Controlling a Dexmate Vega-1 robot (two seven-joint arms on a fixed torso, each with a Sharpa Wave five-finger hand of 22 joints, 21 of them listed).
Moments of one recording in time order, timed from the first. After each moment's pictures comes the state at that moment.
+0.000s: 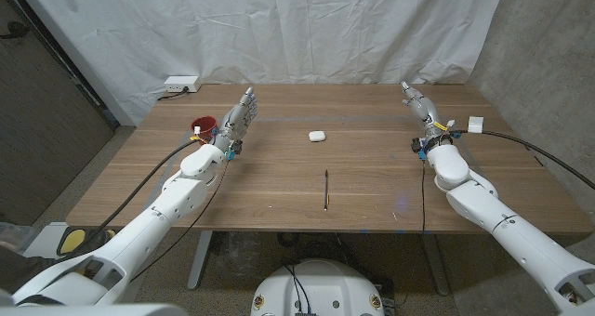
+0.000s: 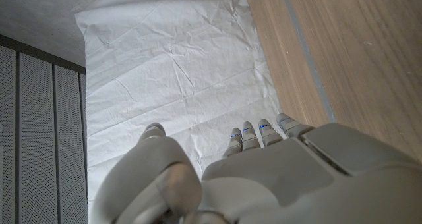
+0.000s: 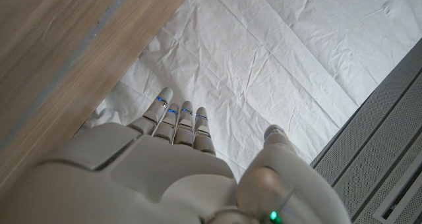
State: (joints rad) left arm 0.83 0.55 0.38 -1.38 -0.64 -0.21 -0.03; left_hand 0.37 -0.03 0.10 0.10 0.32 -0.08 0.05 0.21 0.18 -0.05 0.00 0.22 0.18 -0.10 -0.01 0.20 0.18 -0.11 -0.03 0.21 0.17; right arm -0.92 -0.64 -0.35 -1.47 0.24 0.29 -0.33; right_hand 0.16 -0.04 0.23 -0.03 0.23 0.19 0.05 0.20 0.18 0.17 0.07 0.22 0.18 0.08 0.02 0.20 0.19 0.03 -0.04 0.64 0.17
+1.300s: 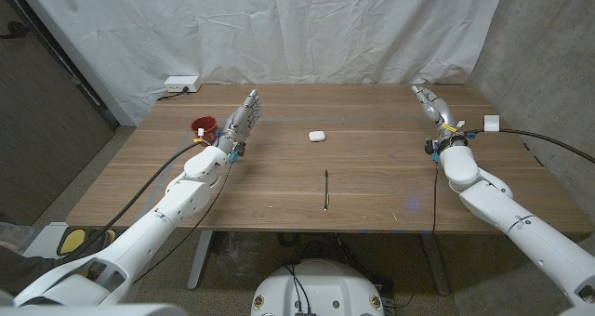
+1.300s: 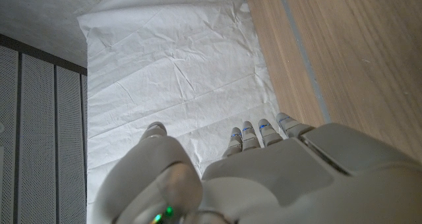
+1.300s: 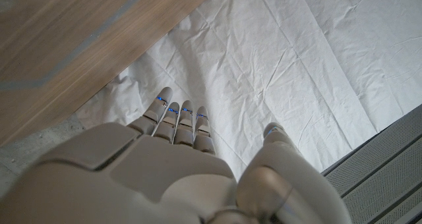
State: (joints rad) left arm 0.84 0.54 0.39 -1.39 -0.64 -0.21 -0.03; left_hand 0.38 -0.02 0.11 0.10 0.31 -0.07 0.05 0.21 0.18 -0.04 0.00 0.22 0.18 -0.10 0.00 0.19 0.18 -0.10 -0.04 0.21 0.17; right arm -0.93 -0.70 -0.34 -1.49 0.12 0.19 -0.42; right_hand 0.18 -0.03 0.24 -0.04 0.24 0.20 0.04 0.21 0.18 0.19 0.06 0.23 0.18 0.09 0.02 0.20 0.19 0.04 -0.04 0.62 0.17
